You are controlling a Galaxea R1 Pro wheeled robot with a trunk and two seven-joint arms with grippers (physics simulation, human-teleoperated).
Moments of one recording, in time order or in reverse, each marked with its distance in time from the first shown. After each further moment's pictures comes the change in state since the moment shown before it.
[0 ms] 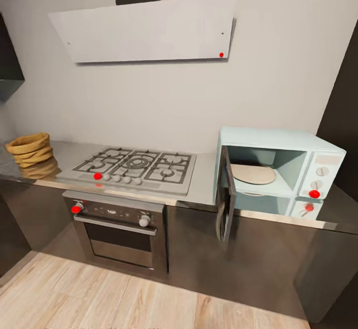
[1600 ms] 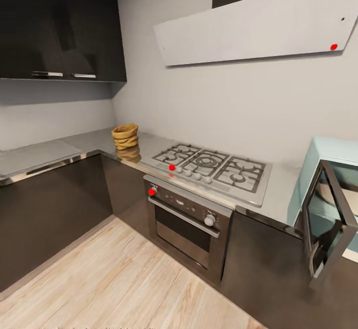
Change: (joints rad) left arm 0.000 0.000 0.000 0.000 0.000 0.000 0.000; right arm 0.000 0.002 0.000 0.001 0.000 0.008 0.000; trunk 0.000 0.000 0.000
